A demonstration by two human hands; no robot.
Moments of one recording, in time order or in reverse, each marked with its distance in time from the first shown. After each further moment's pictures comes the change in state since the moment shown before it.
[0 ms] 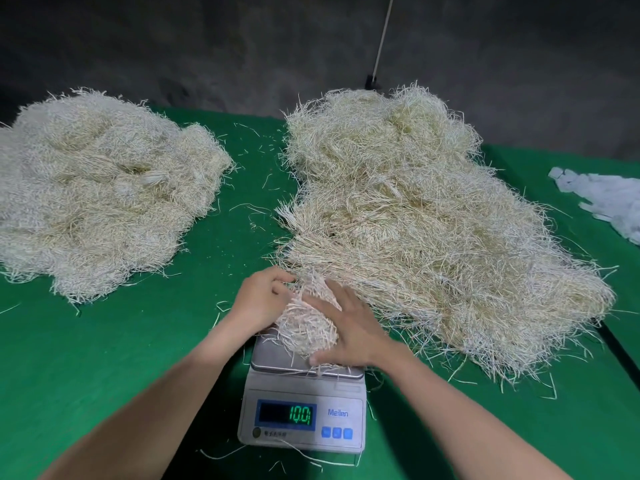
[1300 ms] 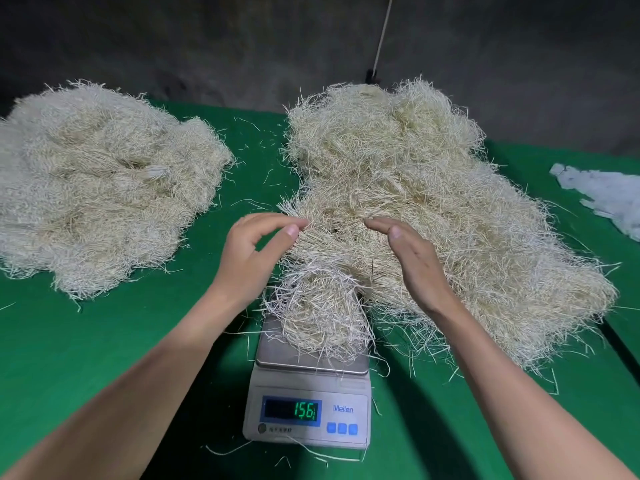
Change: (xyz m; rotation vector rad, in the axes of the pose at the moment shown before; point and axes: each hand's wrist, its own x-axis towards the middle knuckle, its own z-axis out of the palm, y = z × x) left_hand -0.022 0.058 -0.059 -0.366 0.235 0.442; right_hand -0.027 -0.010 -0.106 0.728 0.599 -0.057
